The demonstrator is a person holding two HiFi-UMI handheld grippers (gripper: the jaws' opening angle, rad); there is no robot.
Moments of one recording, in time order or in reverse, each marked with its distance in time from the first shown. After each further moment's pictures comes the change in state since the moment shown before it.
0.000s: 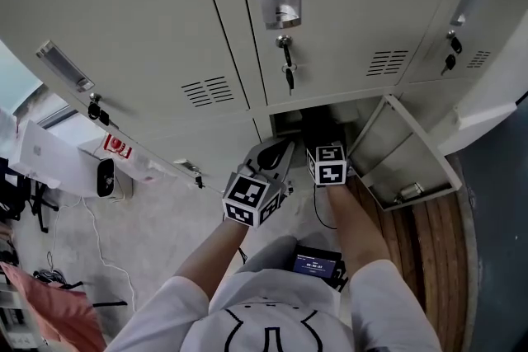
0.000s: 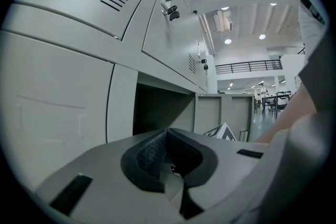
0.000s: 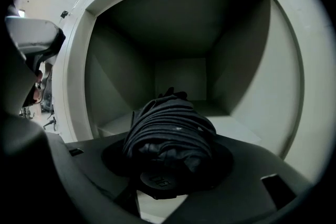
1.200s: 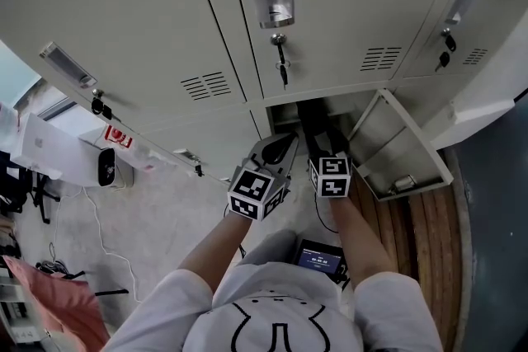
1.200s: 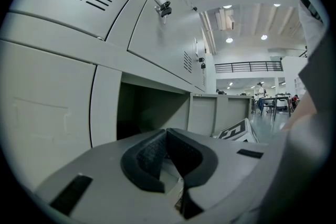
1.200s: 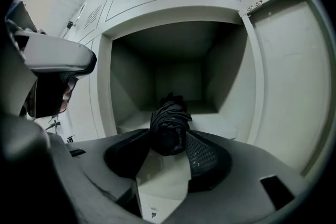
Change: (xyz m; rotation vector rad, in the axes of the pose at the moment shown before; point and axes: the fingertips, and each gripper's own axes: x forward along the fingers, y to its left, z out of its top) left arm 0.003 -0.021 0.002 -0.023 0.039 -0.009; right arm -0.060 0.005 0.002 0.030 0.009 -0.013
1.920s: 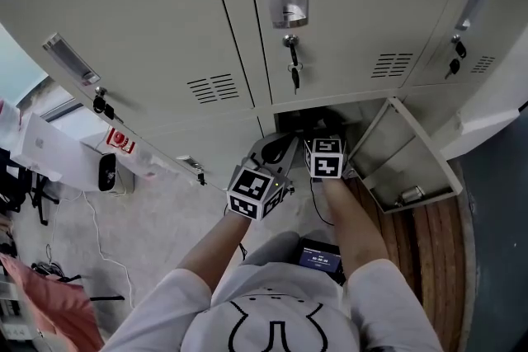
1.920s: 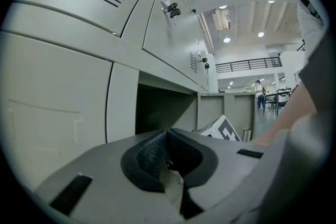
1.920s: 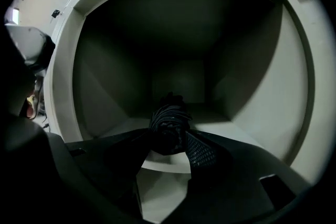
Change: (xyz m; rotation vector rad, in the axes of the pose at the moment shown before) left arm 0.005 0.028 0.001 0.049 -0.043 0.019; right arm 0.071 -0.001 0.017 -0.003 -0.007 -0.032
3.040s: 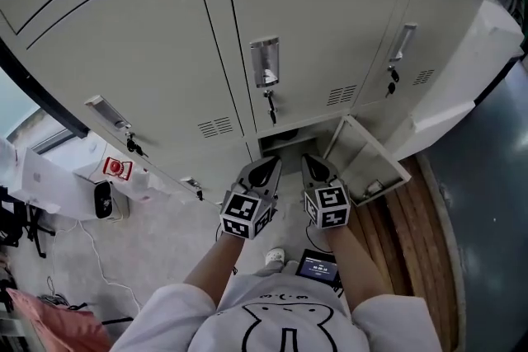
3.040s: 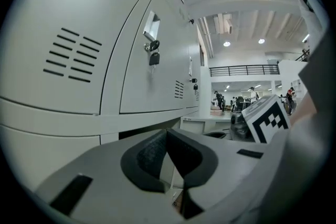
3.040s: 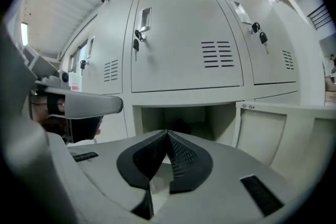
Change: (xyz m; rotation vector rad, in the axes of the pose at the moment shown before) left arm -0.052 -0.045 0.084 -0.052 0.022 -0.048; right arm -0.177 0.031 0.104 0.013 -0.052 0.073
